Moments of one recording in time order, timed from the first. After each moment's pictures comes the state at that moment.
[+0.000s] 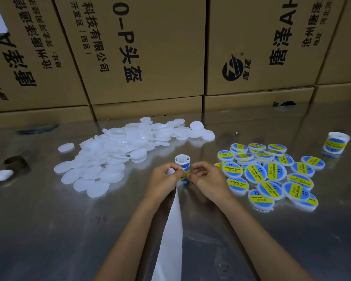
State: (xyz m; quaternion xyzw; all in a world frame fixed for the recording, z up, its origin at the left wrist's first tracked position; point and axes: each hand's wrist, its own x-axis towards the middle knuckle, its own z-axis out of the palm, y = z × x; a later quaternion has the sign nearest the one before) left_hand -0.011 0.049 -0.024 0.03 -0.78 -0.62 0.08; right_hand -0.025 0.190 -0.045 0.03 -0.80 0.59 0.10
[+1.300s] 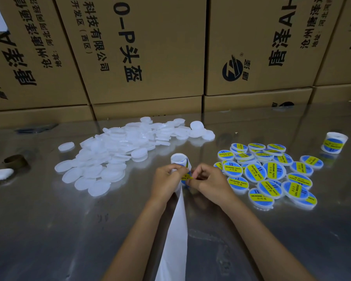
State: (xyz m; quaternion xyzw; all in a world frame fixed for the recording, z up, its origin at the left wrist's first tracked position) left_hand 0.002 0.061 -0.013 0.07 -0.75 -0.66 0.06; right_hand -0.005 0.193 -0.037 0.08 -0.78 0.61 0.07
